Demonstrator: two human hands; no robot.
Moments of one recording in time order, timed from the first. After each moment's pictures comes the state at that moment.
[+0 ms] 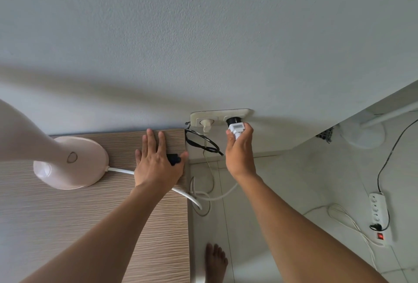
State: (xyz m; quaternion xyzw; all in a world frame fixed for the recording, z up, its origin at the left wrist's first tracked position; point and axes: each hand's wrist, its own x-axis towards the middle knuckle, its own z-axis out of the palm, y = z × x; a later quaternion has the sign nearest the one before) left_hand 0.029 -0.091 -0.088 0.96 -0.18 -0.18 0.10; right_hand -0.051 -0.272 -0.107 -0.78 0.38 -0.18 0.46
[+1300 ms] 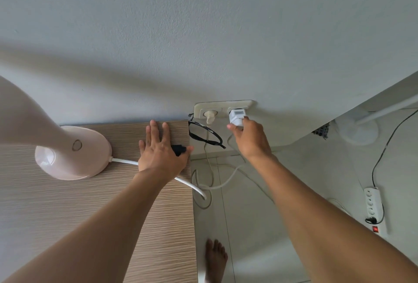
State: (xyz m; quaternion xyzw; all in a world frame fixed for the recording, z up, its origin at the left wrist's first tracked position) left_hand 0.033 -0.090 -0.084 0.95 -0.19 -0.21 0.11; right_hand -0.050 -0.296 -0.085 -0.86 0.38 -0.03 0.33
